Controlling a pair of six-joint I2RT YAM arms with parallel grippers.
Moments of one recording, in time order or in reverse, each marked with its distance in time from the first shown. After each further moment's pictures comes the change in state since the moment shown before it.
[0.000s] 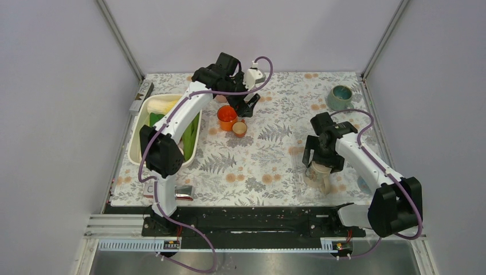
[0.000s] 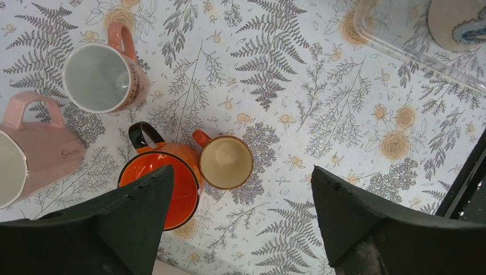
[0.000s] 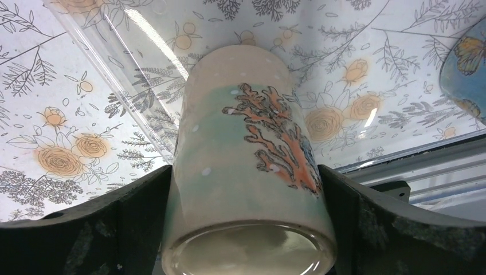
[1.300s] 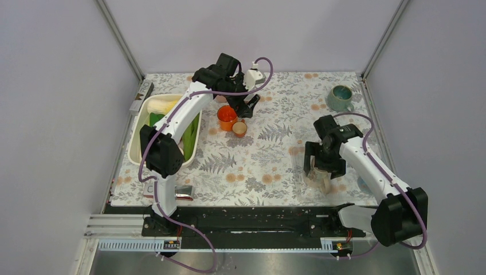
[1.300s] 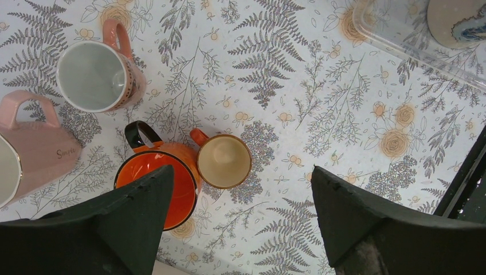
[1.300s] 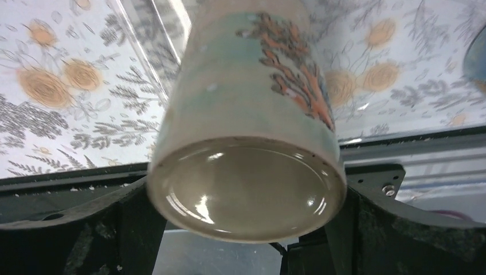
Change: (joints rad) left arm 0.000 -0.003 -0.014 -0.002 0.004 0.004; right arm 0.000 -0.064 0.024 -0.103 -0.114 -0.131
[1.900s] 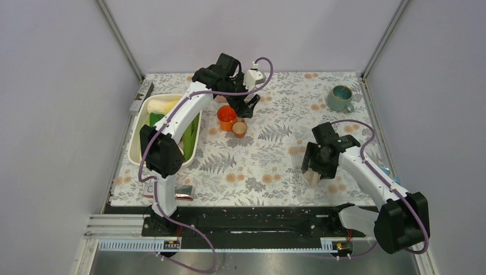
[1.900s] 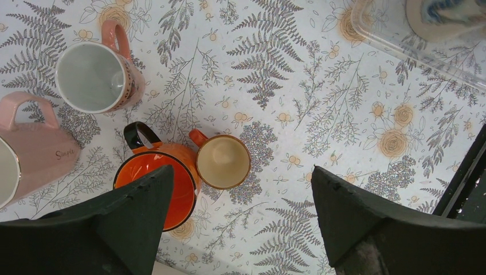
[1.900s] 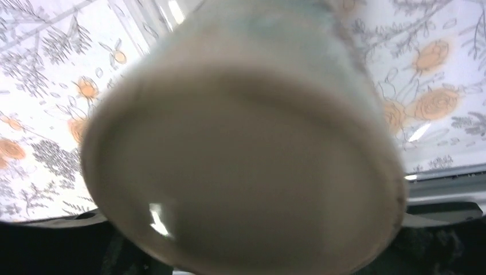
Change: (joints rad) left arm 0.000 0.000 0.000 0.000 0.005 0.000; right arm 0.016 -0.073 -0.179 0.205 -0.027 0.169
